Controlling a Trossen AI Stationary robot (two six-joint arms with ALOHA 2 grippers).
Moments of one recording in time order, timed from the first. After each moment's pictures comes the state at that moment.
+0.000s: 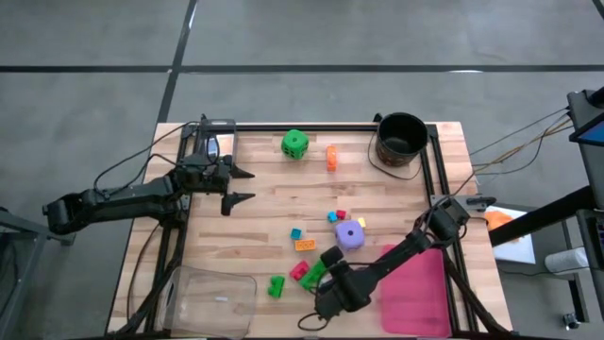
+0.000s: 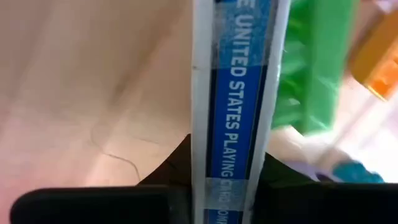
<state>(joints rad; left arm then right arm) 0.47 0.73 0.16 0.26 0.39 0.03 0.58 2.23 1.76 -1.19 0.32 0.09</state>
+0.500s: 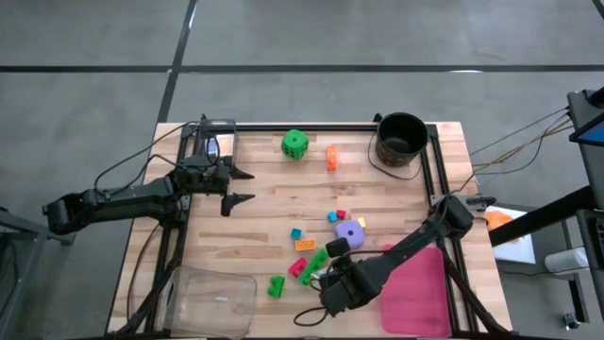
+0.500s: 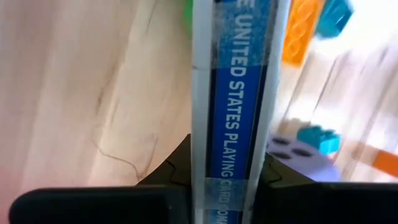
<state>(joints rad) 0.47 0.73 0.14 0.28 0.39 0.03 0.58 2.09 1.76 -1.19 0.36 0.25</state>
